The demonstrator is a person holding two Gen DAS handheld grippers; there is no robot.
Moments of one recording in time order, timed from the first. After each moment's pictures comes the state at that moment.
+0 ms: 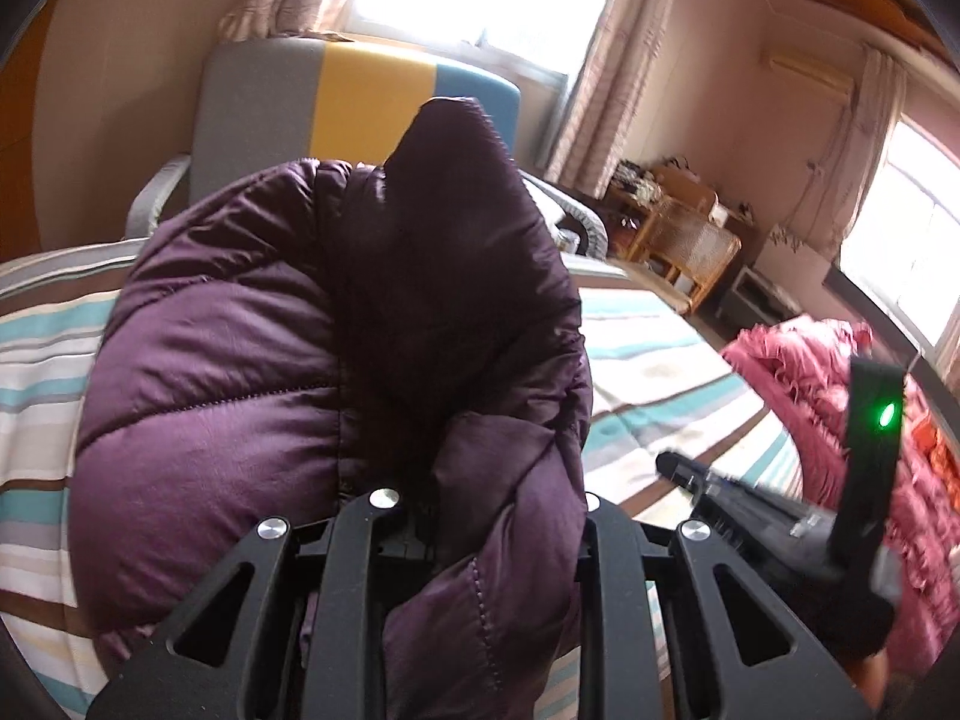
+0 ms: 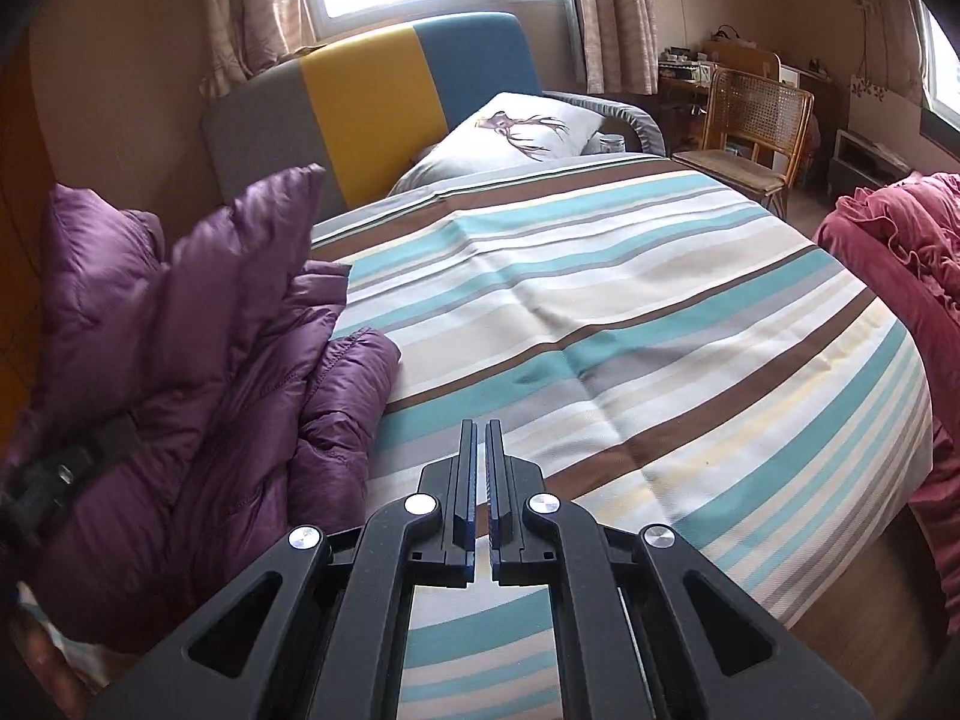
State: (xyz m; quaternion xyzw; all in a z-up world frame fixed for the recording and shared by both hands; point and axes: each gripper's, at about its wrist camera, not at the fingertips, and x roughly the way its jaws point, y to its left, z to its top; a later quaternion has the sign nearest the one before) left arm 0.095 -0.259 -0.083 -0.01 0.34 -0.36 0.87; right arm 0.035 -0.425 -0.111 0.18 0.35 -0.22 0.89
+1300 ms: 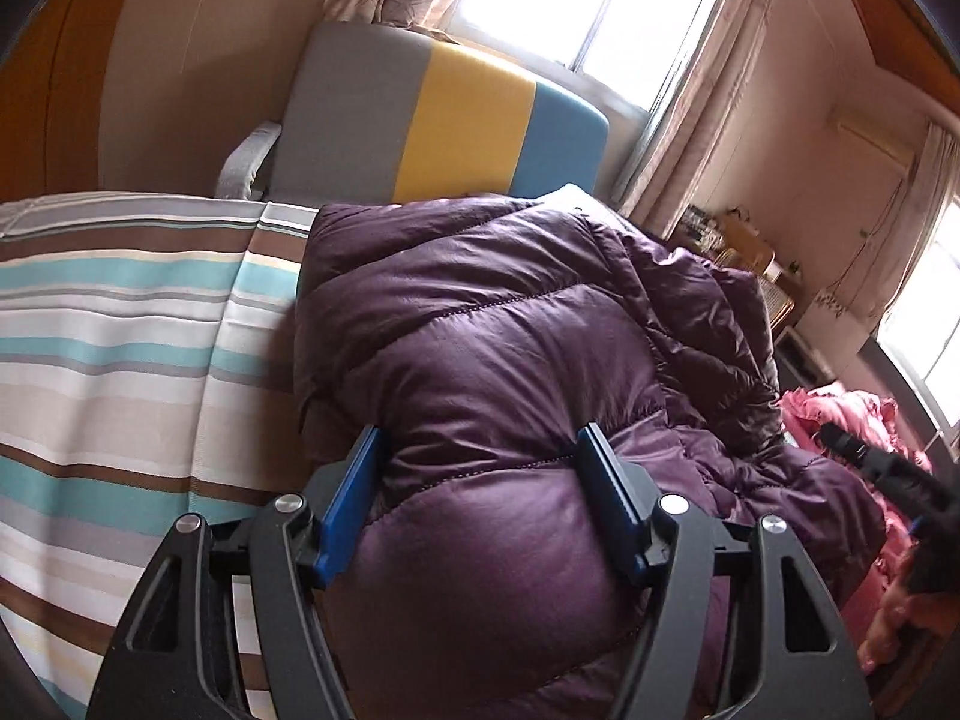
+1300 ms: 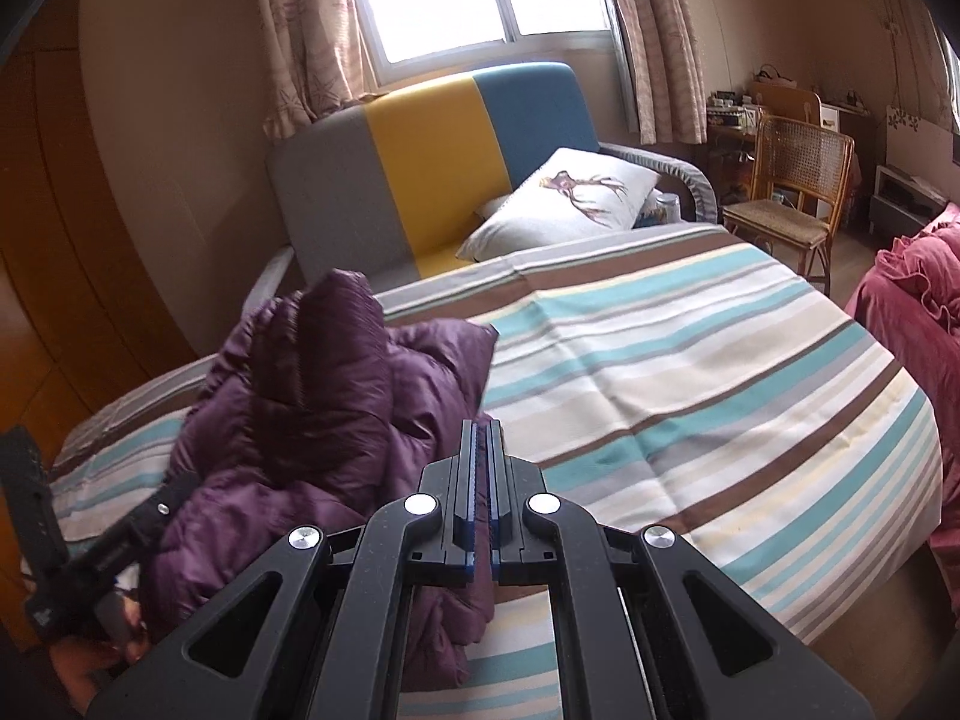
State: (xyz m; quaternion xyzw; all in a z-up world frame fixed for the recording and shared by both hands) left arm 0.136 -0.157 -0.090 -0.08 0.35 -0.29 0.89; right arm 0.034 -0.401 -0.040 0.17 0.29 -0.15 0.93
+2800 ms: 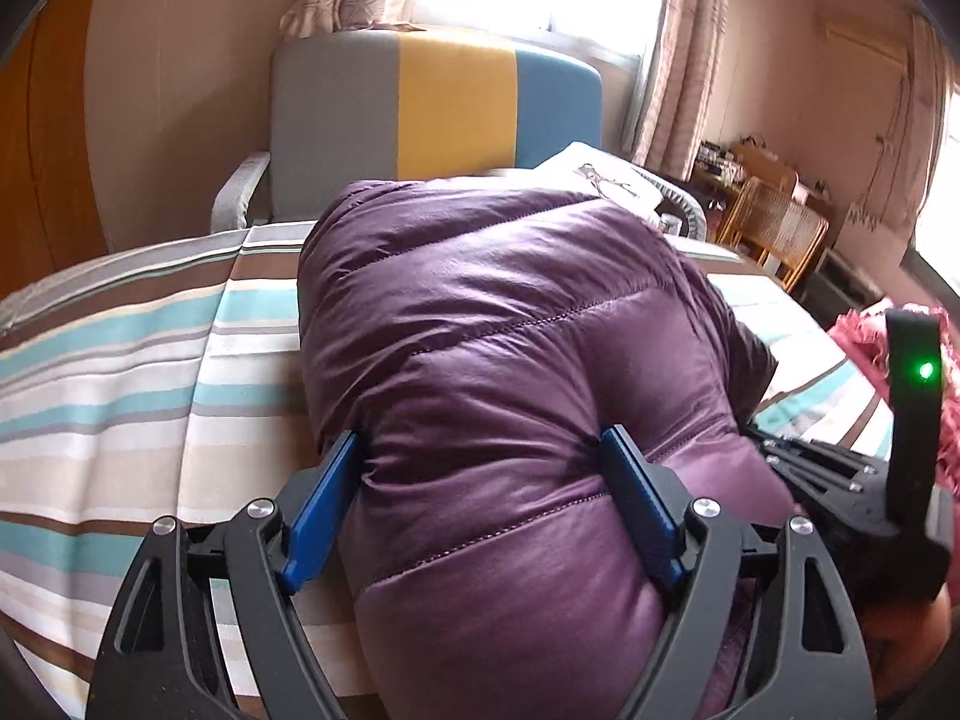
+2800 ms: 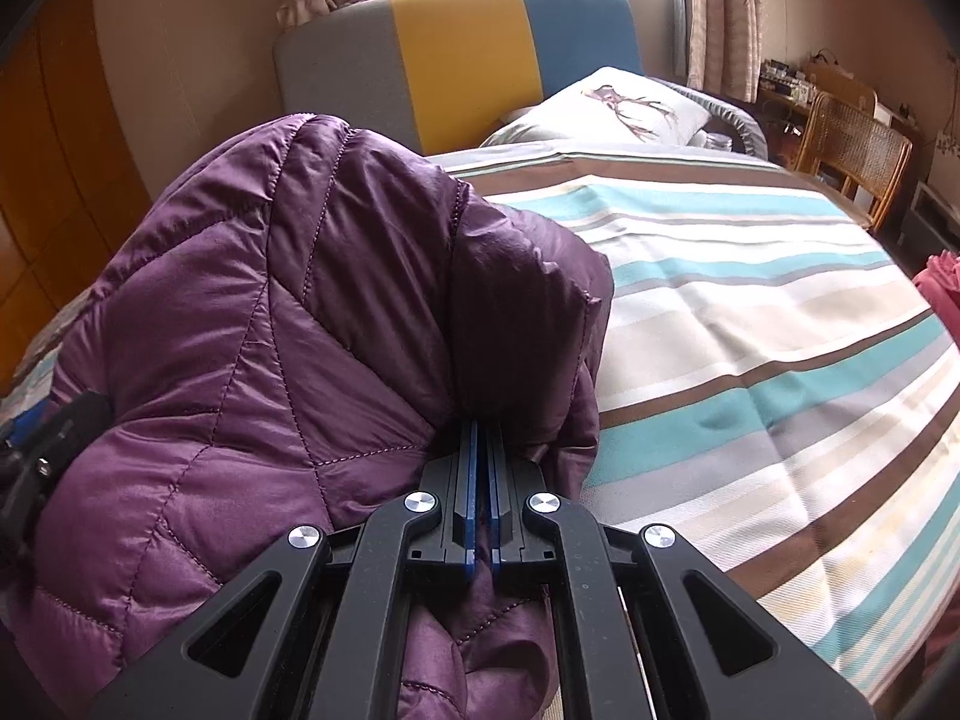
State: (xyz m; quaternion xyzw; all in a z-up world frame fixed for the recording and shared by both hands) left arm 0.148 -0.201 -0.103 0.03 0.35 -0.26 0.90; right arm 0.112 -0.388 -0.139 0.13 0.39 -0.13 0.90
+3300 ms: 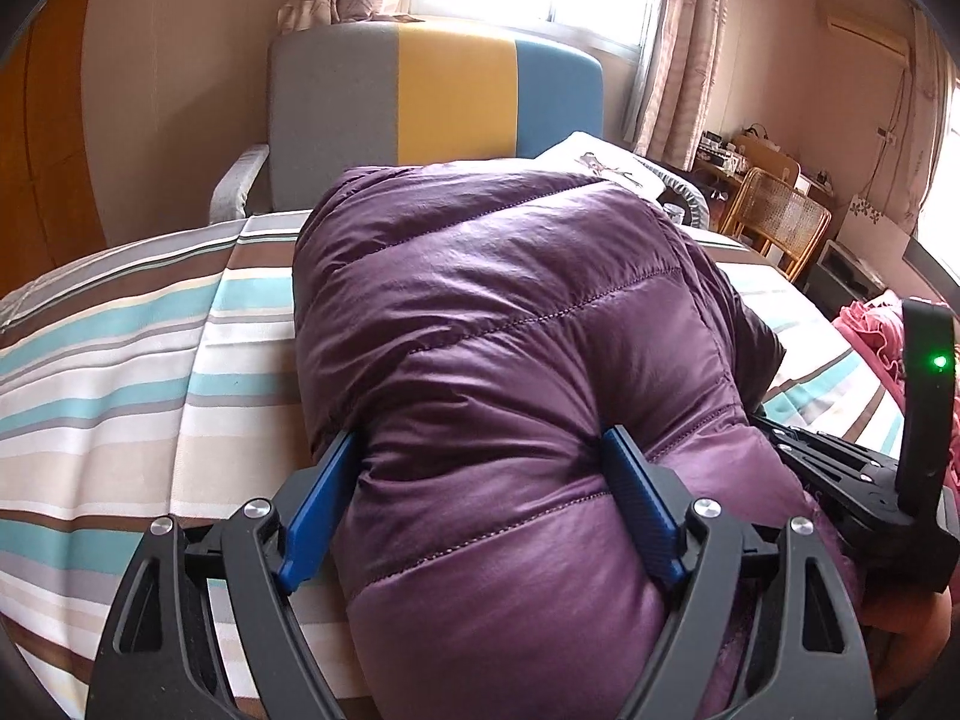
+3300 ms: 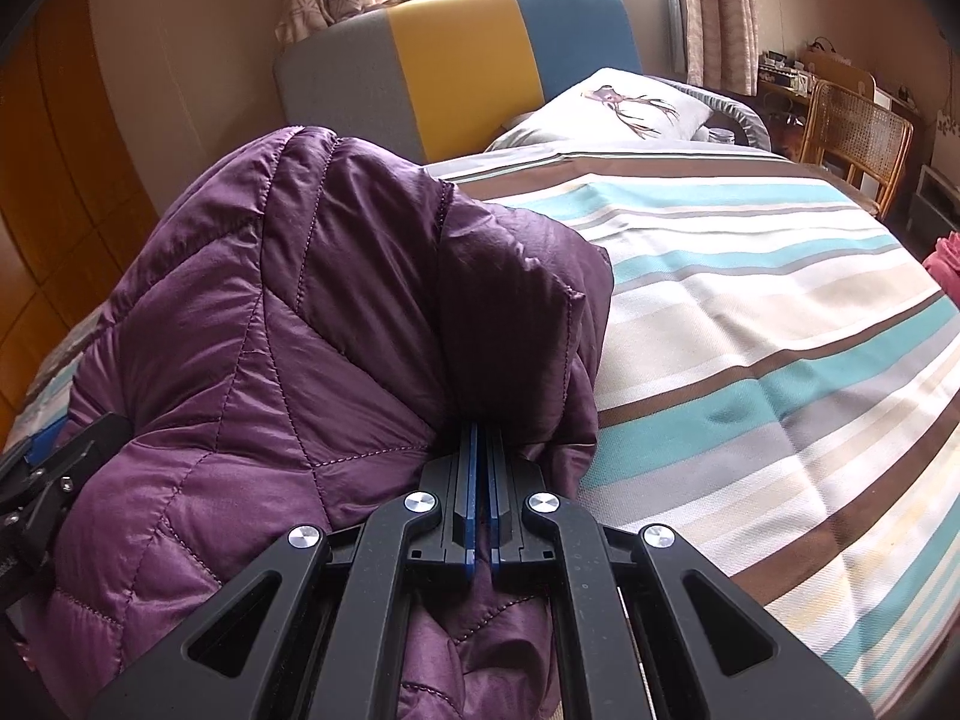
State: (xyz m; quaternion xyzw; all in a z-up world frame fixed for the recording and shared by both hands) left arm 0.149 -0.202 -0.106 0.03 0.36 -0.26 0.90; right arm 0.114 -0.396 -0.143 0.15 0.38 -0.12 0.91
